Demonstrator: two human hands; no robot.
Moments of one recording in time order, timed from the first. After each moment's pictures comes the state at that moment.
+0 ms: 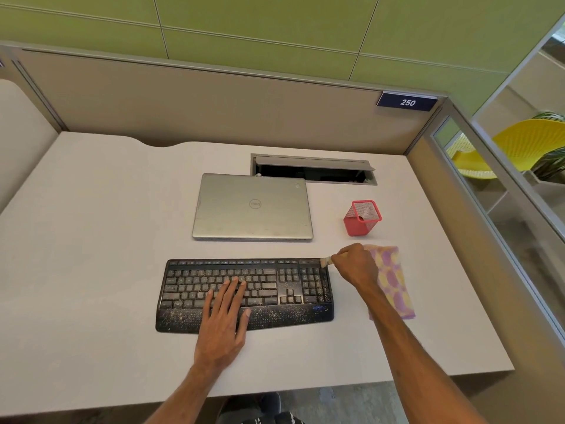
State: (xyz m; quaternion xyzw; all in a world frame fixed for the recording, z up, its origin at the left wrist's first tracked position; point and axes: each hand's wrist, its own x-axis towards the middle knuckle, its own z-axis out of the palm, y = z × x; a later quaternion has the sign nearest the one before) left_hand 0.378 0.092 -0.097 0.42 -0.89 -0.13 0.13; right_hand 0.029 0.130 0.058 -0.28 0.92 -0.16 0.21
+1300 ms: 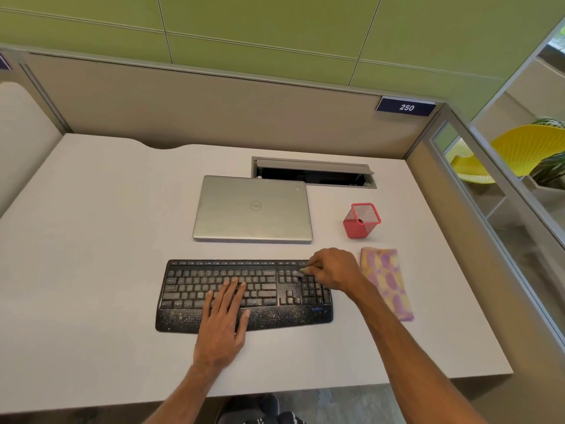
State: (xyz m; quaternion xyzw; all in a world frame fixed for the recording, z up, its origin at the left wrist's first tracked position) left_hand 0.378 0.092 -0.095 0.42 -0.89 -0.13 0.14; right_hand 0.057 0.119 0.076 -0.59 0.79 -0.02 0.16
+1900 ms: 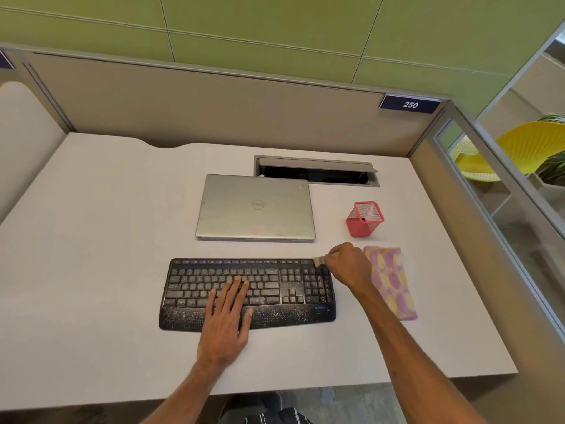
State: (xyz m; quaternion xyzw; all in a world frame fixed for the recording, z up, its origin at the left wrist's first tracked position) left_hand 0.378 0.092 -0.096 0.42 -0.89 -0.13 0.13; right_hand 0.052 0.127 0.075 -0.38 0.90 -0.14 0.18
